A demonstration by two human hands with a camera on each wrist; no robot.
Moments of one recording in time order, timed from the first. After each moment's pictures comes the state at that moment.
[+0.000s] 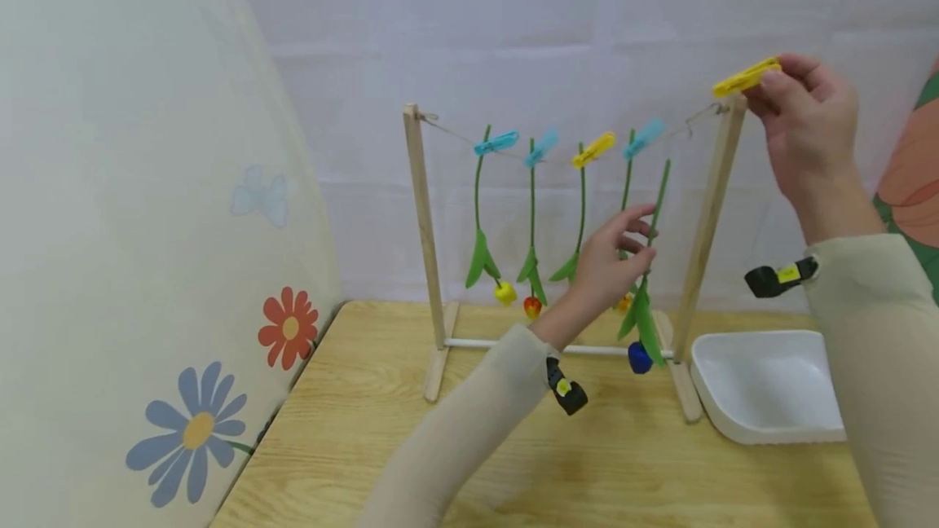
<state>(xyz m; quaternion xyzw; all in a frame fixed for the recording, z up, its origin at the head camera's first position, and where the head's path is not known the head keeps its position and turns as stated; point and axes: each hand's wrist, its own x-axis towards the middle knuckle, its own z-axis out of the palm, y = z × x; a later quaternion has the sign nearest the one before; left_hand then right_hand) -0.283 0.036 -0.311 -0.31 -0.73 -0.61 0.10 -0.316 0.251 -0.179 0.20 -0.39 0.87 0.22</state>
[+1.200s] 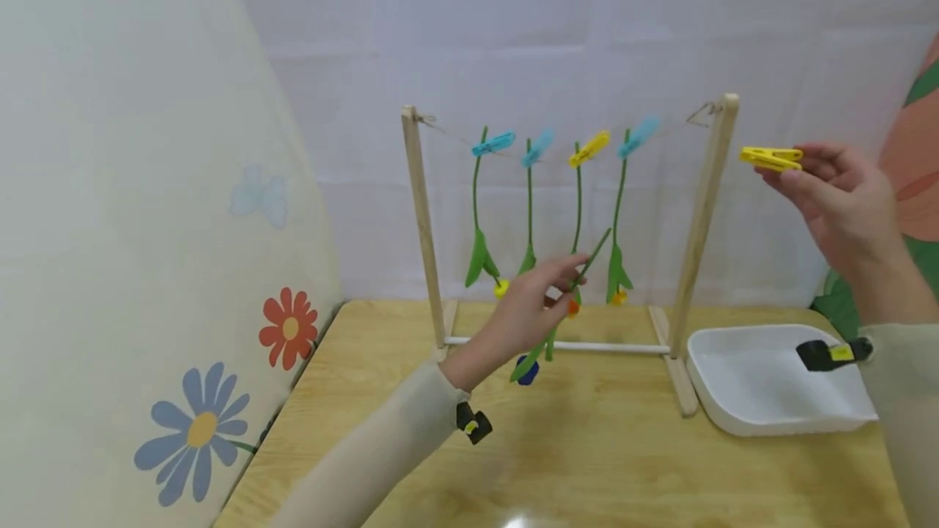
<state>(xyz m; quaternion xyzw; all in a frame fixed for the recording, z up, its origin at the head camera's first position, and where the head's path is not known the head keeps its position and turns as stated) -0.250 -0.064 -0.339 -0.39 -0.81 -0.42 0.12 -0.275 0.299 -0.255 0.26 -0.46 0.84 0.16</state>
